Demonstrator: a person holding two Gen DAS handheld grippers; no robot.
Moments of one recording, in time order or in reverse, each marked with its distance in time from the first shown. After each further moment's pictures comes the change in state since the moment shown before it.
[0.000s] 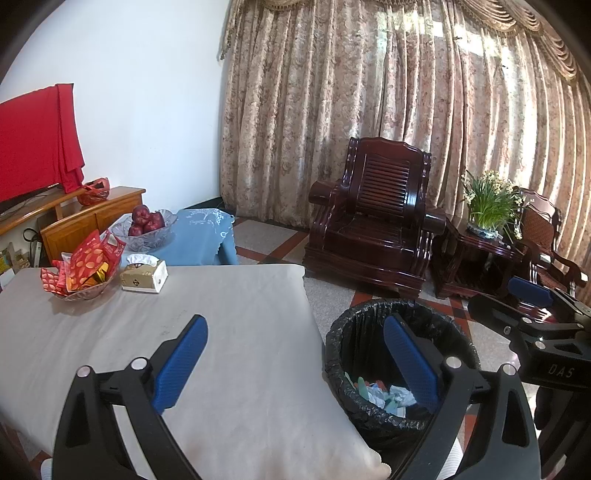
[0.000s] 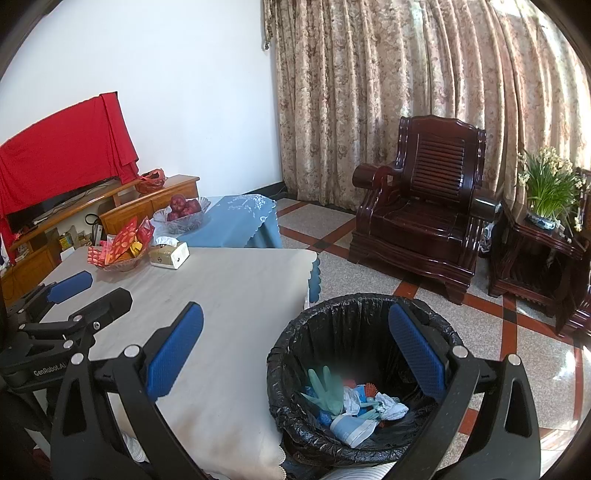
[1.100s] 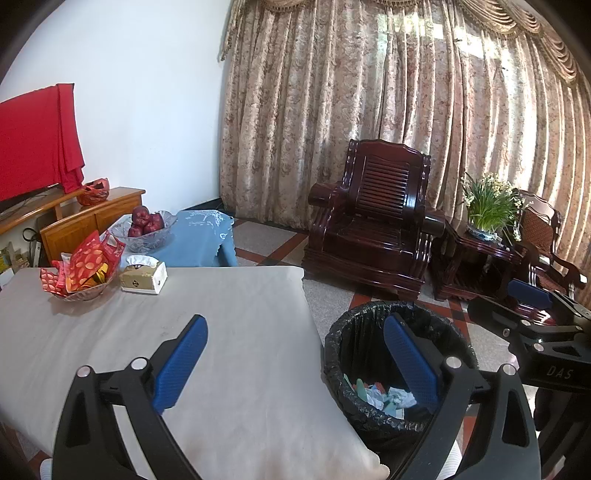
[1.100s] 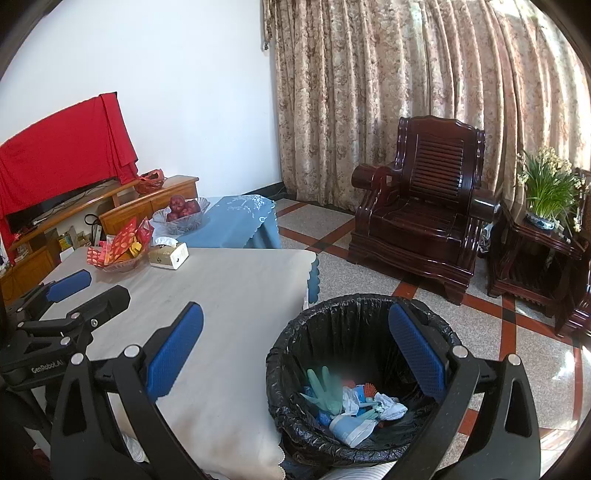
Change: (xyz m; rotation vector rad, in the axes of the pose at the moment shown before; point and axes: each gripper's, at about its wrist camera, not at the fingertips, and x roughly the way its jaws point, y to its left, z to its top) left arm 0.000 -0.002 0.001 -0.002 -0.002 -0.001; right arm 0.001 -0.001 -0.001 0.000 -0.001 0.001
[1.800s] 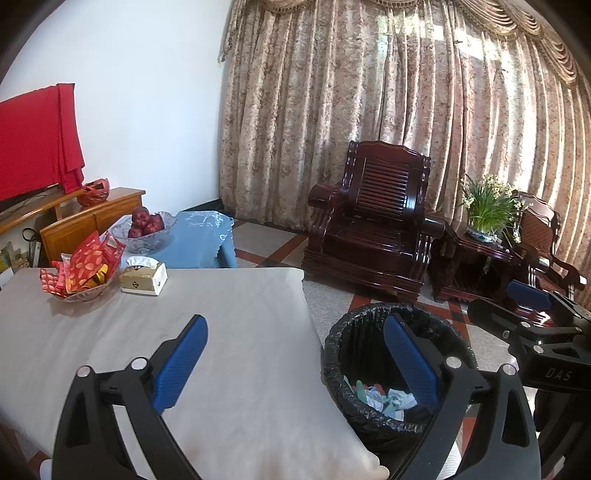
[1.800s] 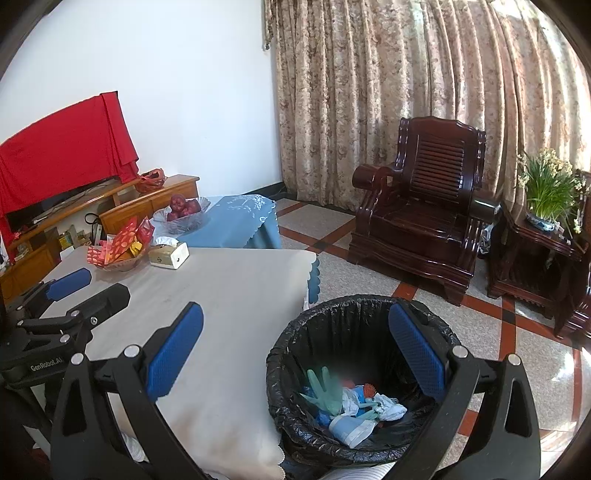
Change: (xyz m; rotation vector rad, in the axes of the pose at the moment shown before) left arm -0.001 -0.002 0.000 -0.001 -0.003 0.000; right arm 0.000 0.001 0.000 -0.001 0.000 -0.001
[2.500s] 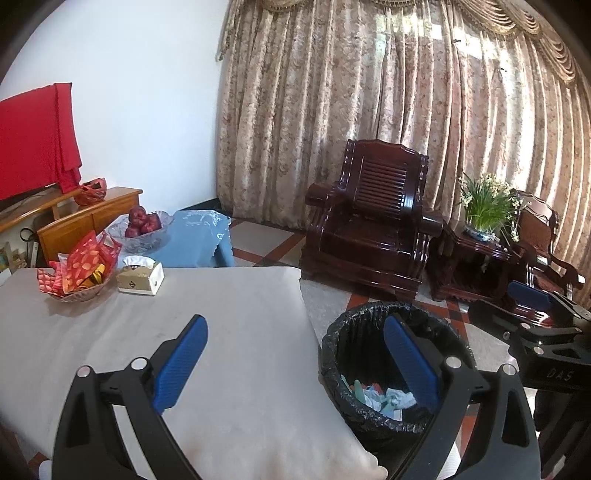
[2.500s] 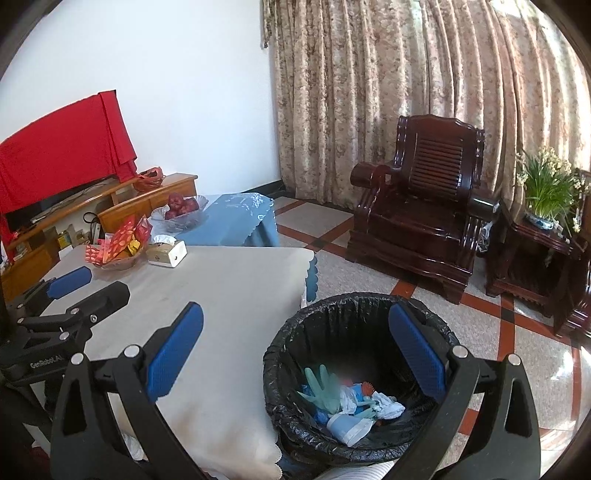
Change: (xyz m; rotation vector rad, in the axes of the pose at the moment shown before) left arm 0.004 -0.005 -0.002 0.005 0.003 -0.004; right arm 0.001 -0.004 -0.003 0.003 0.004 -0.002
